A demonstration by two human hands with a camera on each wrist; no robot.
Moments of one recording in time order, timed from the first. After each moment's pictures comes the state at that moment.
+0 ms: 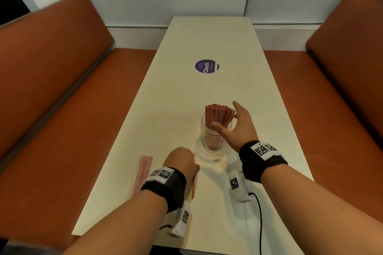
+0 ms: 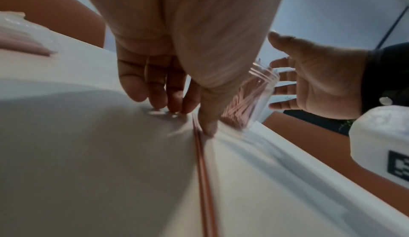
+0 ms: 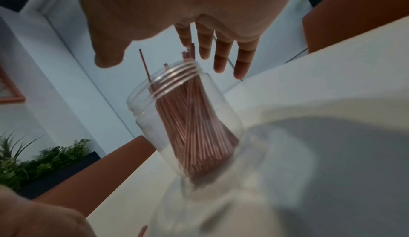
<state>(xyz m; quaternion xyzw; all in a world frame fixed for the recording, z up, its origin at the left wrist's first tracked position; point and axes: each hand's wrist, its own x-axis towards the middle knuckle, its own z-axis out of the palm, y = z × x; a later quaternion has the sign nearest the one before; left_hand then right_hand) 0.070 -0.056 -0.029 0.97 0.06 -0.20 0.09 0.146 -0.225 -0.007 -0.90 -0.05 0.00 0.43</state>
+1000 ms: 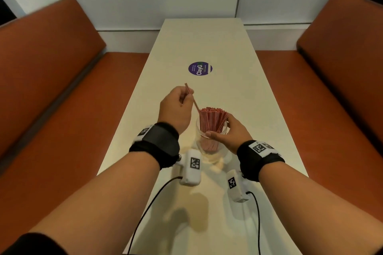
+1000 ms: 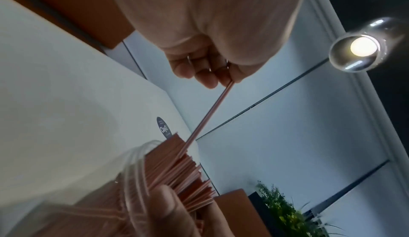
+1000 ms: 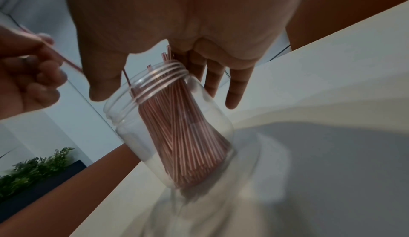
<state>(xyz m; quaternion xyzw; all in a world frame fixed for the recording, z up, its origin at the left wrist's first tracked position) 0.135 -0.054 0.067 0.84 0.06 0.18 0.51 0.147 -0.226 0.000 -0.87 -0.07 0.08 0.49</state>
